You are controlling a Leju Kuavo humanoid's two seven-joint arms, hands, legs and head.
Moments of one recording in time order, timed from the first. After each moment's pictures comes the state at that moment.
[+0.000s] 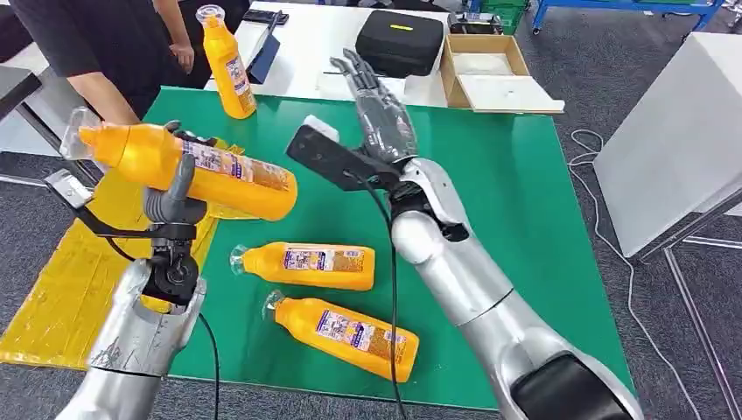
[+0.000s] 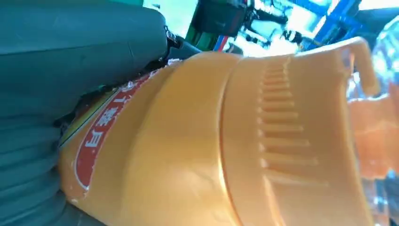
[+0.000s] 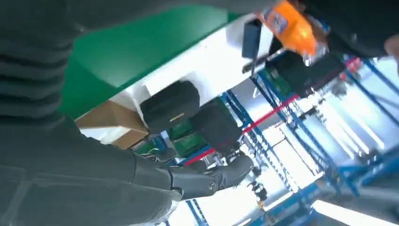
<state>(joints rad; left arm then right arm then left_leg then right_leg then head) -0.43 0.05 -0.06 -1.31 0.75 -0.11 -0.40 -0.82 0.19 0.62 -1.02 0.73 -0.09 0.03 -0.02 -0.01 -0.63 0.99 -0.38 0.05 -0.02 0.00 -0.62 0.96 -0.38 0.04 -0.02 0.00</state>
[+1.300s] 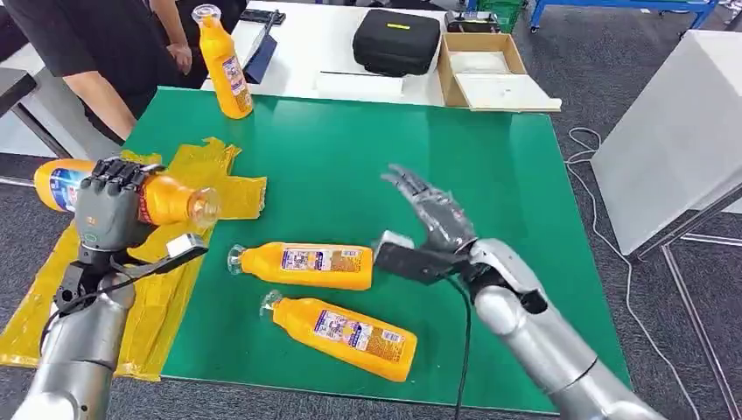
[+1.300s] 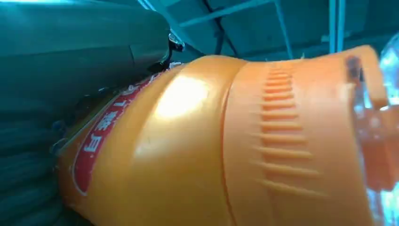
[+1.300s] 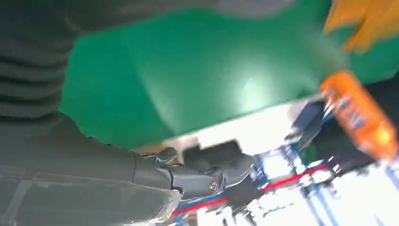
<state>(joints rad) -0.44 0.13 0.32 -1.03 -1.25 0.70 -0.70 -0.52 -0.19 0.75 -1.30 0.62 0.09 -0.04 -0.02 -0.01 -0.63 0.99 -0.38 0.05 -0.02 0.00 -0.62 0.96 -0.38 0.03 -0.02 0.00</state>
